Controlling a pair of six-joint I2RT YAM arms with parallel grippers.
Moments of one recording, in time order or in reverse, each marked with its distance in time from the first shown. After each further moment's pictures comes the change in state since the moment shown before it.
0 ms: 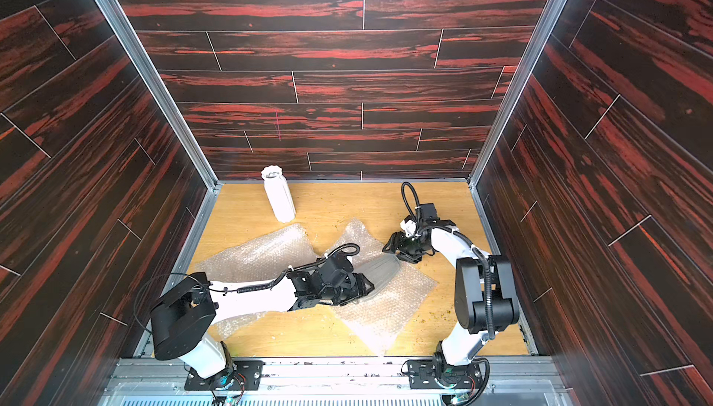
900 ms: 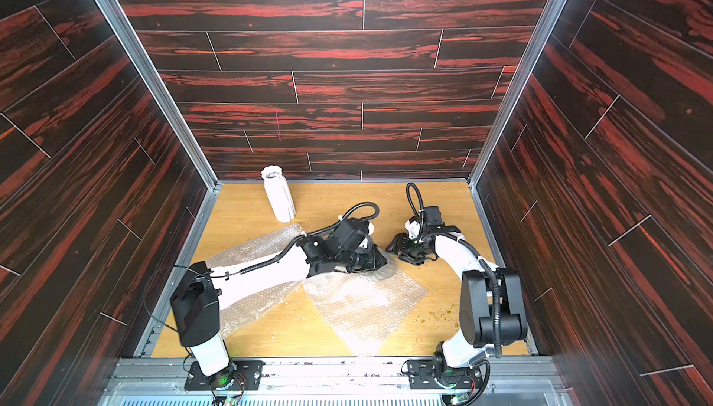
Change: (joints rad) left arm 0.060 0.166 0.599 -0.470 0.066 0.320; right arm -0.004 -0.094 -0.068 0.041 0.003 0.052
